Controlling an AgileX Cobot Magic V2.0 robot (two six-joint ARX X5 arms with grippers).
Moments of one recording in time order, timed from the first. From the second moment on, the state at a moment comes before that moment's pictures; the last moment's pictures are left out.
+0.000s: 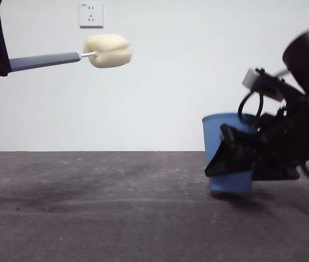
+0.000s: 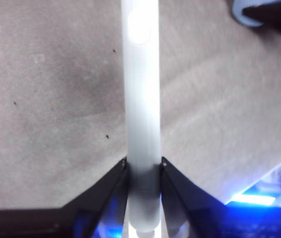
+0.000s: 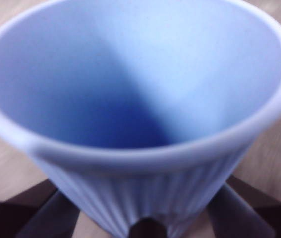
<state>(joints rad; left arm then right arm) -0.53 1.01 0.97 -0.92 0.03 -0.03 0.41 1.57 0.46 0.55 -0.23 0.03</state>
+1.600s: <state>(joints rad) -0.76 1.25 0.97 -0.99 0.00 0.38 0.76 1.48 0.94 -0.74 0.50 -0.83</state>
